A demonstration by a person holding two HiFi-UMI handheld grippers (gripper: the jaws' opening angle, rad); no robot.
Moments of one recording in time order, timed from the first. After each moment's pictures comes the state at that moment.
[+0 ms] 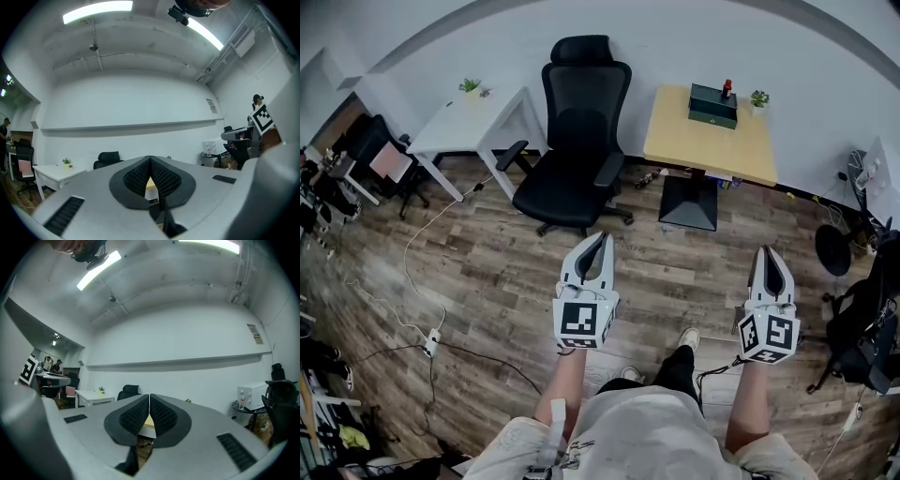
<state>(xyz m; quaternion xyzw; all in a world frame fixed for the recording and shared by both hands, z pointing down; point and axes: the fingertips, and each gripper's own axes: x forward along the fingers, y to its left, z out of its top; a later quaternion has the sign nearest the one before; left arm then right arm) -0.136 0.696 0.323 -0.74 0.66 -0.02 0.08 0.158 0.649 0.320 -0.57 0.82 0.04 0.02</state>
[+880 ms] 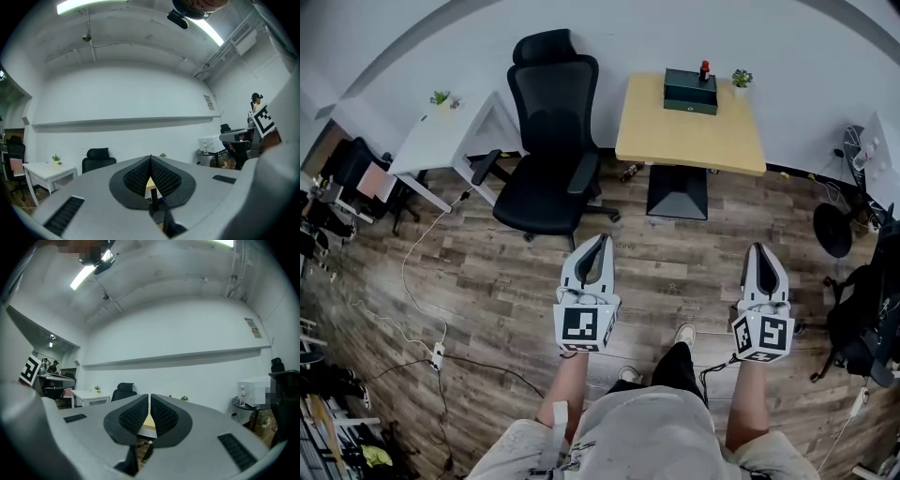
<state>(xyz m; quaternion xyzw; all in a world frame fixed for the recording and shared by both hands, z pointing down) -0.070 0.594 0.339 -0.76 0.64 -0.04 0.07 0.206 0.565 0.343 -0.57 0.82 0.02 0.02</state>
